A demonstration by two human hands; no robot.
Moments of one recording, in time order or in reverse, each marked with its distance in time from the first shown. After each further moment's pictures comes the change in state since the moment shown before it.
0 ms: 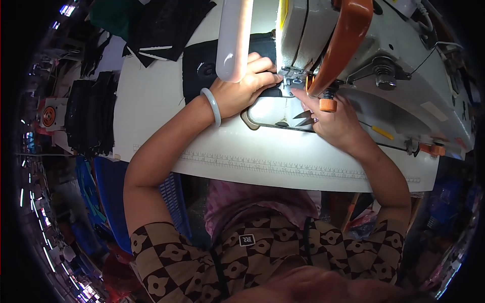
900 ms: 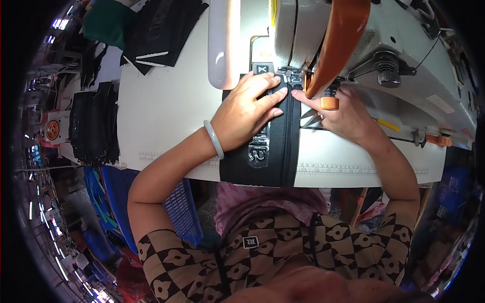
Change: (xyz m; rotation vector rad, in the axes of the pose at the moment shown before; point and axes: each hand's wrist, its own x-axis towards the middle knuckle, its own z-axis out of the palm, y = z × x) left_hand -0.027 0.036 0.007 -0.093 0.037 -0.028; right_hand 0.001 -0.003 -0.019 -0.063 0.044 -0.129
